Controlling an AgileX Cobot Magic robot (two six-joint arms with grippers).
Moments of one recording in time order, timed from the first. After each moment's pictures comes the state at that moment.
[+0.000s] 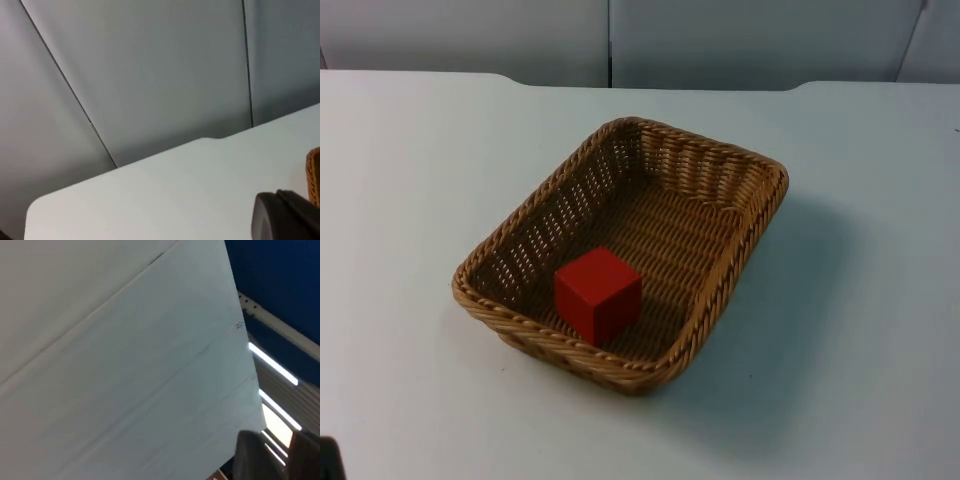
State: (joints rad) right arm 0.69 0.81 -1.38 -1.71 1.22 0.02; left arm -0.12 0.78 -1.14 -0.02 0.80 0.28
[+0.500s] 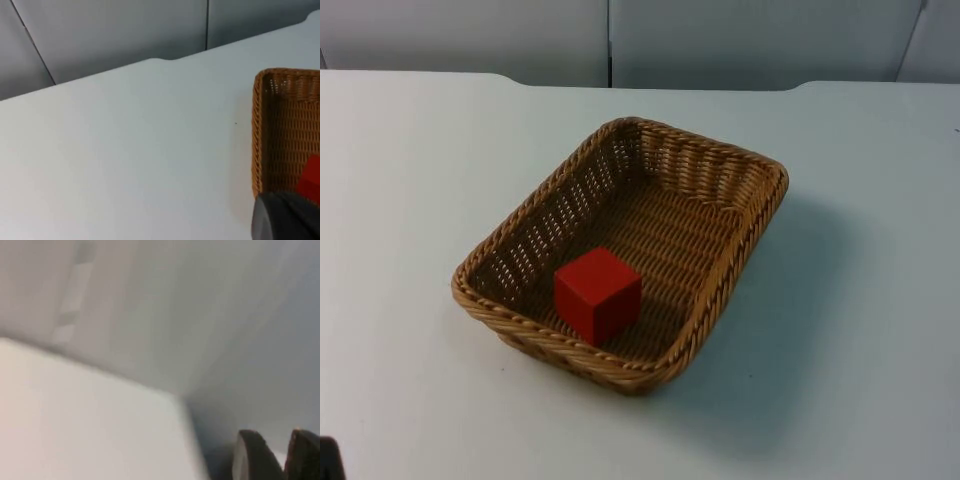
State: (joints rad) right arm 0.69 0.43 -1.01 -0.89 1.23 0.12; left arm -0.12 0.63 -0.87 -0.12 0.89 0.24
